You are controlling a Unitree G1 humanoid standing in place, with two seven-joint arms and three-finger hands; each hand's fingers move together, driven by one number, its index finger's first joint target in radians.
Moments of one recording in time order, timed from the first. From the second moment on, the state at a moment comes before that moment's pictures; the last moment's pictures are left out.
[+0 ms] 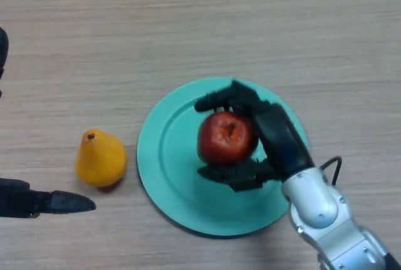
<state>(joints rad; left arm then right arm) 0.16 0.18 0.40 -0.77 -0.26 0.19 -0.27 -0.26 -0.19 0.47 -0.02 -0.15 0.22 -0.18</state>
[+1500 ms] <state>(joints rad) 0.11 0.21 0.32 -0.77 -0.27 0.23 -0.21 0.11 -0.21 0.01 -0.85 0.14 0.43 0.15</state>
